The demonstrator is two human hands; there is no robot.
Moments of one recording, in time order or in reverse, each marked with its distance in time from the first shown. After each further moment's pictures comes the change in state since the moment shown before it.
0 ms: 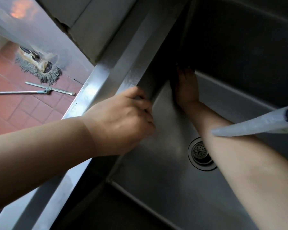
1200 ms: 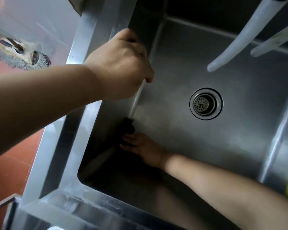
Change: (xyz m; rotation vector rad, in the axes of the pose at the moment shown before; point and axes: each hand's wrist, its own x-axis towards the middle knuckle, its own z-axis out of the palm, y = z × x) left_hand -0.005 0.005 -0.003 0.118 -0.001 -0.015; right_hand -0.291 -0.138 0.046 0.363 -0.549 -0.549
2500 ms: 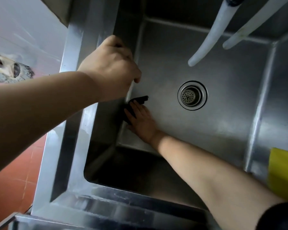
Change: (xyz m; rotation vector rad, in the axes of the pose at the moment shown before) left_hand -0.001 0.004 -0.004 0.031 0.007 -0.009; right_hand 0.026 0.010 -0.037 -0.344 0.124 0.416
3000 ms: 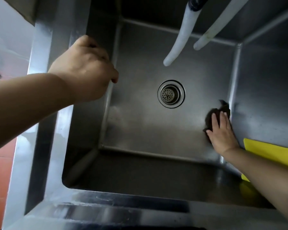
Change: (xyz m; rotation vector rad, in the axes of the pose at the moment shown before) left_hand 0.001 0.001 0.000 -0.039 0.018 -0.017; right_hand -0.229 0.163 -0.059 -0.143 -0.114 0.881
